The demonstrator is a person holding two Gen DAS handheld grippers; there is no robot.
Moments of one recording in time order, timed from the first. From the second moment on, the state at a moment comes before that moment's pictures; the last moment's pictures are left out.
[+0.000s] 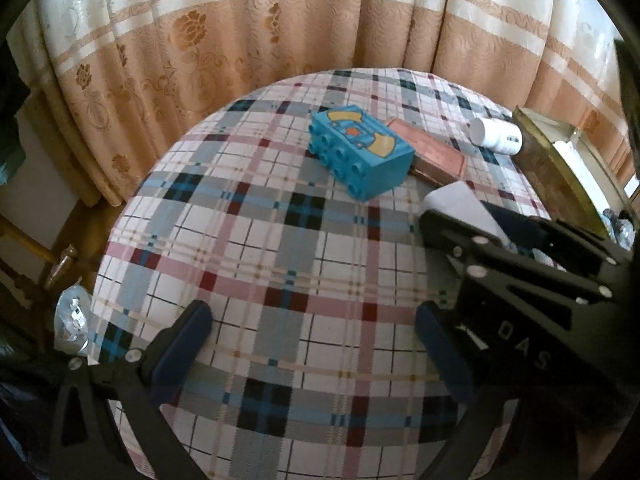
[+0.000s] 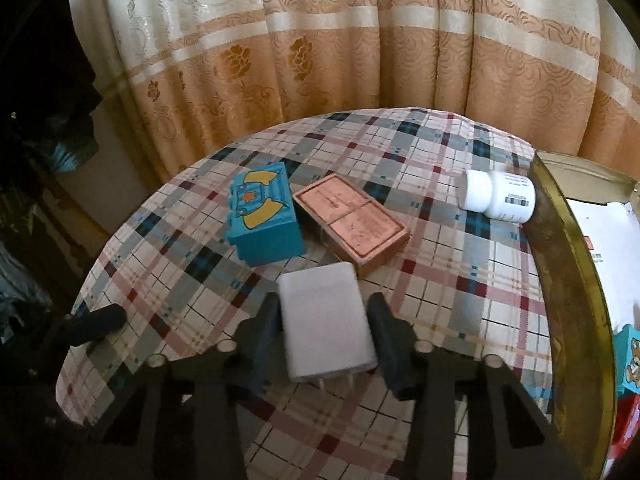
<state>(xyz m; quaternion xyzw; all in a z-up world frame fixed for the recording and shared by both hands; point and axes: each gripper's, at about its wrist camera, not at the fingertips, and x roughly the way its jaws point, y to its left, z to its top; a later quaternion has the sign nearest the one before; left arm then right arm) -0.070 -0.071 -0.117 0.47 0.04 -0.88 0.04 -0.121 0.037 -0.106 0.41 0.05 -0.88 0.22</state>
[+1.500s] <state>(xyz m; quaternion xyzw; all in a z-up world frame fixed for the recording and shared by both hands) -0.154 -0.087 -0.107 0.50 0.08 -0.86 0.11 -0.085 0.105 -0.100 0.41 -0.05 -0.91 0.10</state>
